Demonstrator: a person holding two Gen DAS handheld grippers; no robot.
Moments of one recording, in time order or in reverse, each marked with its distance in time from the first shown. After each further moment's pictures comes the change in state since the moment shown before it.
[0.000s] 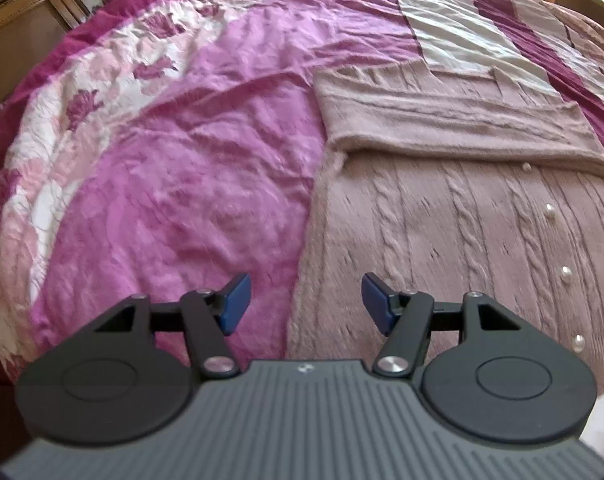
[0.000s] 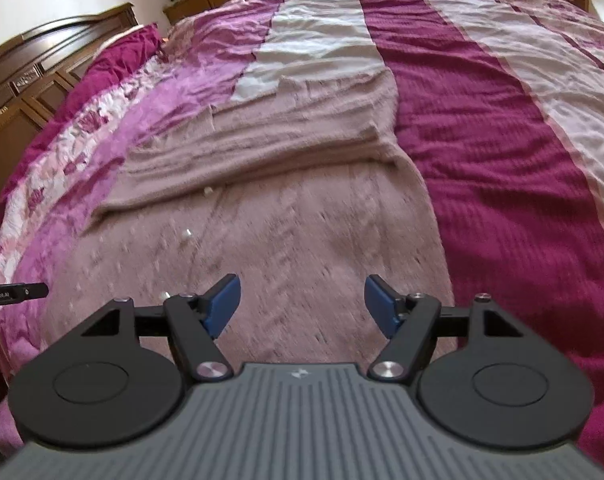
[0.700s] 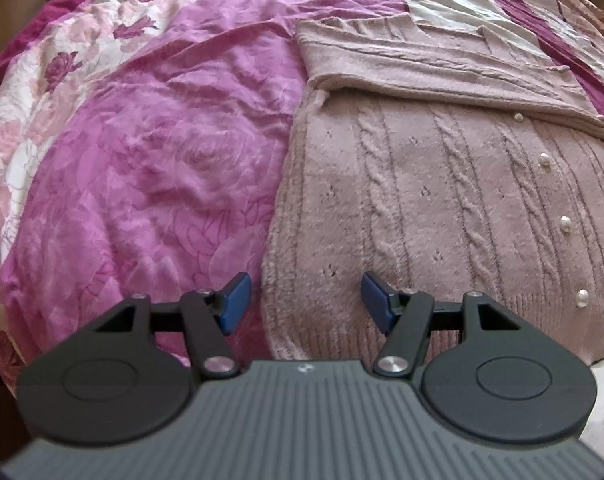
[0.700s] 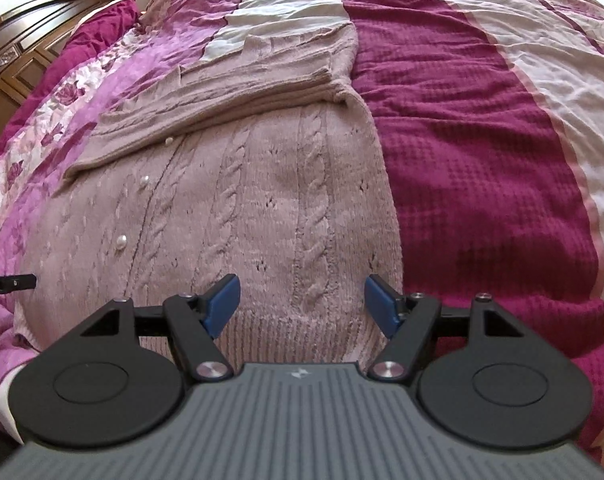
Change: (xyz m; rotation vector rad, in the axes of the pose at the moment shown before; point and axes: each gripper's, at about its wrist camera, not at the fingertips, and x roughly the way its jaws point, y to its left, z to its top) left arm 0.017 -0.003 -0.027 0.002 0.087 -0.044; right arm 0.000 -0.028 -0.028 0.002 0.089 -0.055
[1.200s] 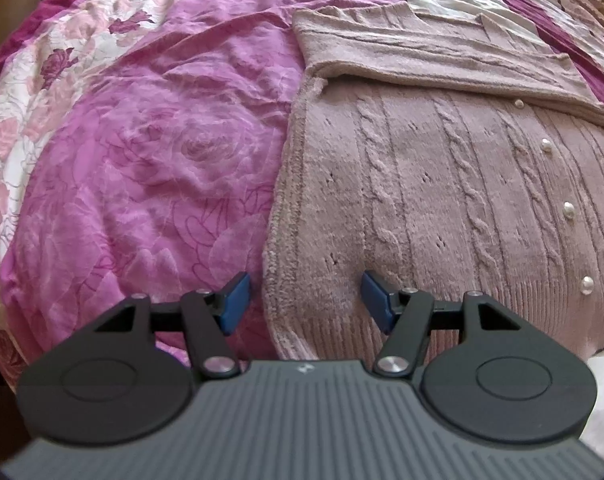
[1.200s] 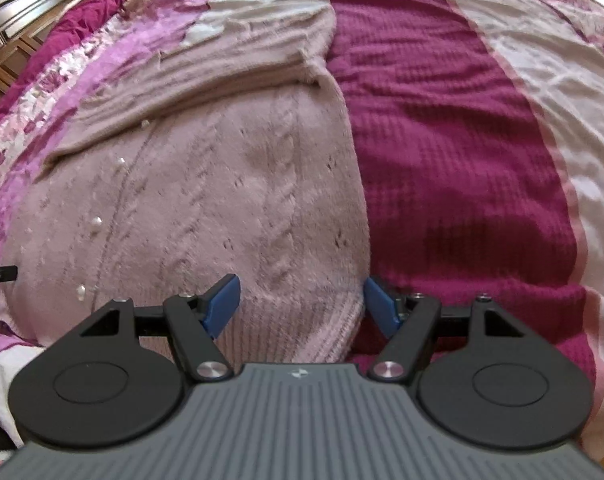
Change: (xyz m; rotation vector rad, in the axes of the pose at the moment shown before) left arm 0.003 -0.001 -0.003 0.025 0.026 -0.003; right arm 0.004 -0.013 -0.005 0.005 0.050 -0.046
